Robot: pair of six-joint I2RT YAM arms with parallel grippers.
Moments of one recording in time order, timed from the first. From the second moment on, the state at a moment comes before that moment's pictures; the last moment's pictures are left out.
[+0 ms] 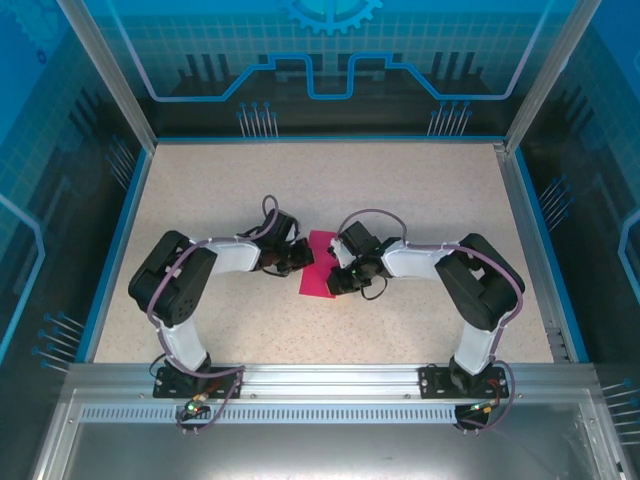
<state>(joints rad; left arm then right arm) -0.44 1.80 0.86 -0.03 0.34 -0.80 0.69 1.80 0.94 -0.31 -0.41 0.40</state>
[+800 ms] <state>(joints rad) -0.48 1.71 0.80 0.04 0.39 -0.83 0.69 1.80 0.94 -0.30 -0.41 0.40</state>
